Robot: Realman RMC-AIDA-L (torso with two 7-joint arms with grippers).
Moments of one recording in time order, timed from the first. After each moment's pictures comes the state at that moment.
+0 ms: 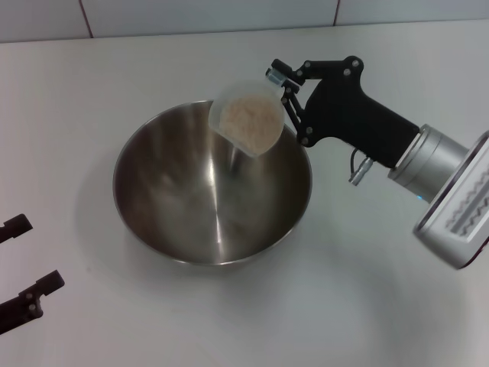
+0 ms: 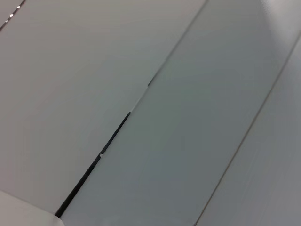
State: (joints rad) left arm -0.12 -2.02 0.47 0.60 1.87 1.96 -0.80; right arm 0.65 2.09 -0.17 0.06 -1.88 -1.52 -0.15
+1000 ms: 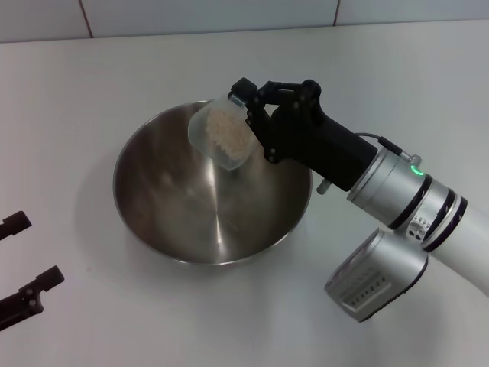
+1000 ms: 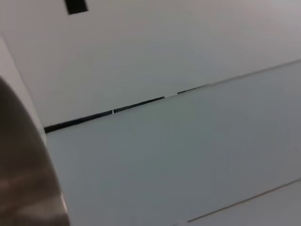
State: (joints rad) left arm -0.12 -2.03 0.46 0.60 1.87 1.95 -0.80; right arm 0.66 2.08 -0.12 0.28 -1.88 -1.42 -1.09
